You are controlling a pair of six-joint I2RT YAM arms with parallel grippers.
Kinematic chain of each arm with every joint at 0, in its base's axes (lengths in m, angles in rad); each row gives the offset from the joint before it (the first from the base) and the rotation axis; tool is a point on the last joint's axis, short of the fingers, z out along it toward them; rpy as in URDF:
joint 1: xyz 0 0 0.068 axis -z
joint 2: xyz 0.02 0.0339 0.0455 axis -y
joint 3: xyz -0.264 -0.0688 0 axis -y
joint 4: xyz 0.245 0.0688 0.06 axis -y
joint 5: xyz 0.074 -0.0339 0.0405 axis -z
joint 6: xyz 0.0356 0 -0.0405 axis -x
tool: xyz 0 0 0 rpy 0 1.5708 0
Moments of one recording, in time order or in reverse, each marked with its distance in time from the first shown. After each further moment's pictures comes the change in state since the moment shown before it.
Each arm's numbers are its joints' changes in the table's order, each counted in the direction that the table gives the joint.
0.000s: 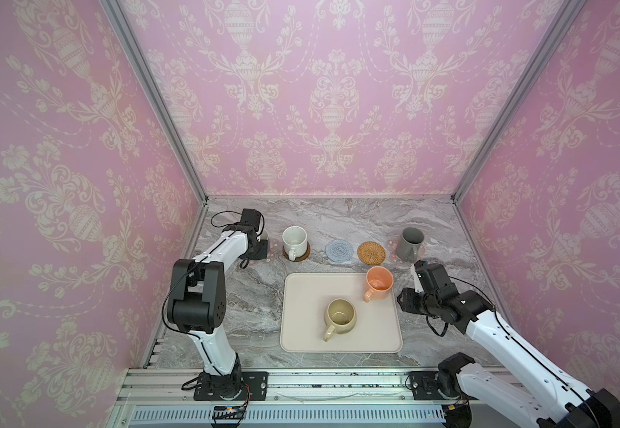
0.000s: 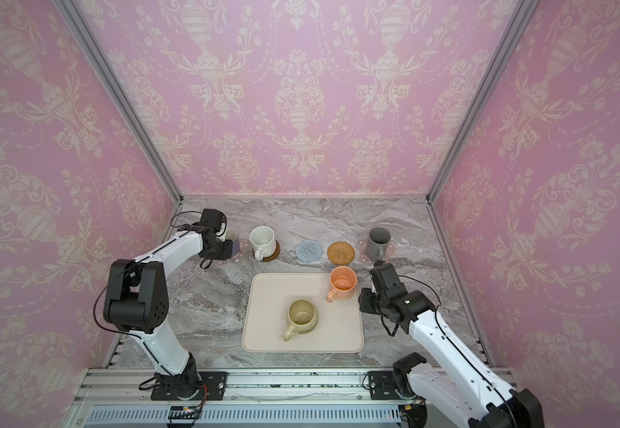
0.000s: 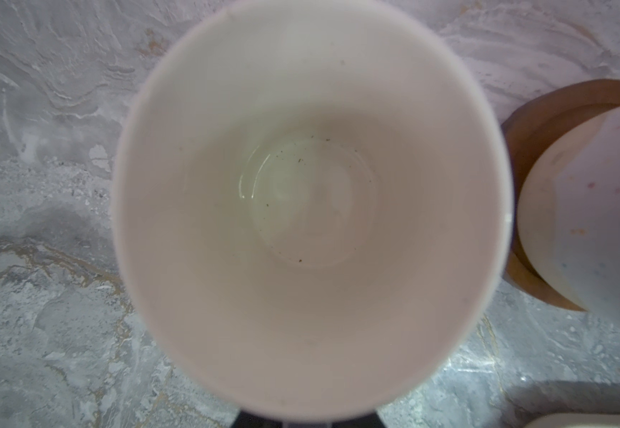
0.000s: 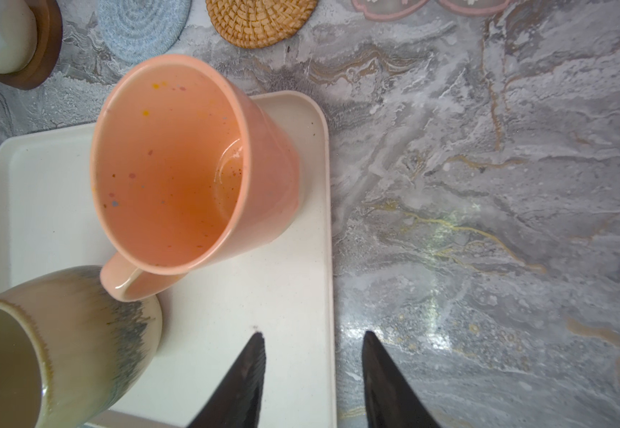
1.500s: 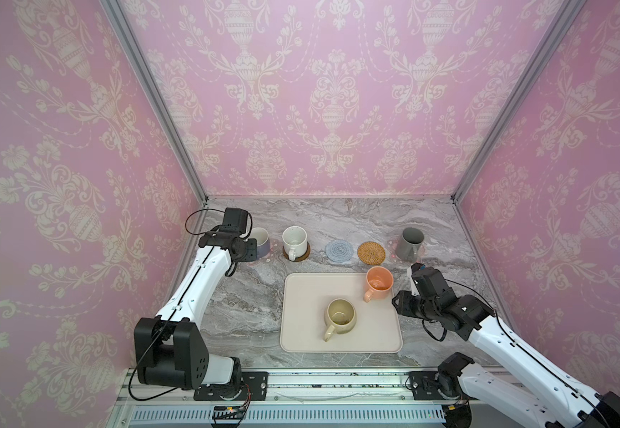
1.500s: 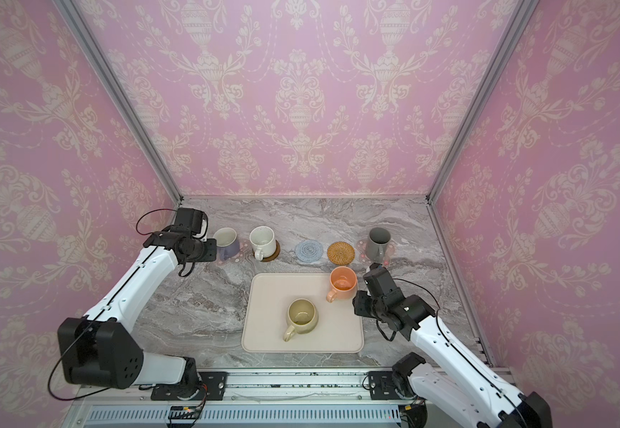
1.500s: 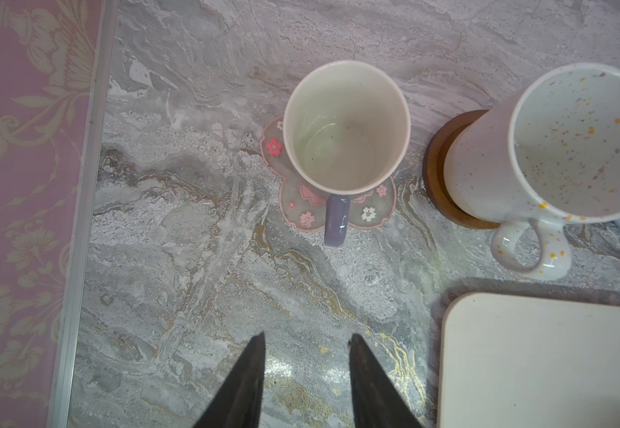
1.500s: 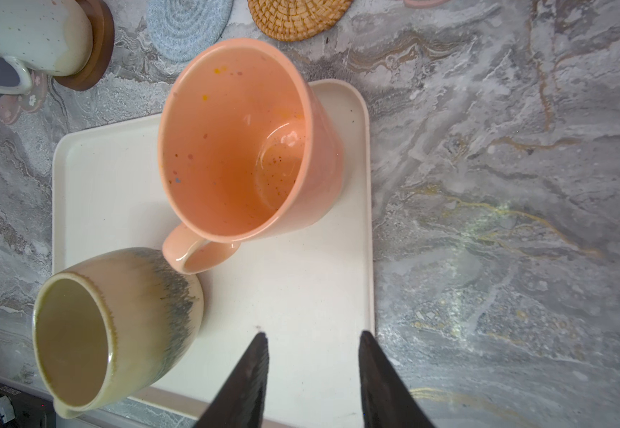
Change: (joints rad) left arm 0.009 0.404 -0.063 -0.207 -0.045 0.069; right arm -0.143 0.034 0.001 0.003 0.024 -0.135
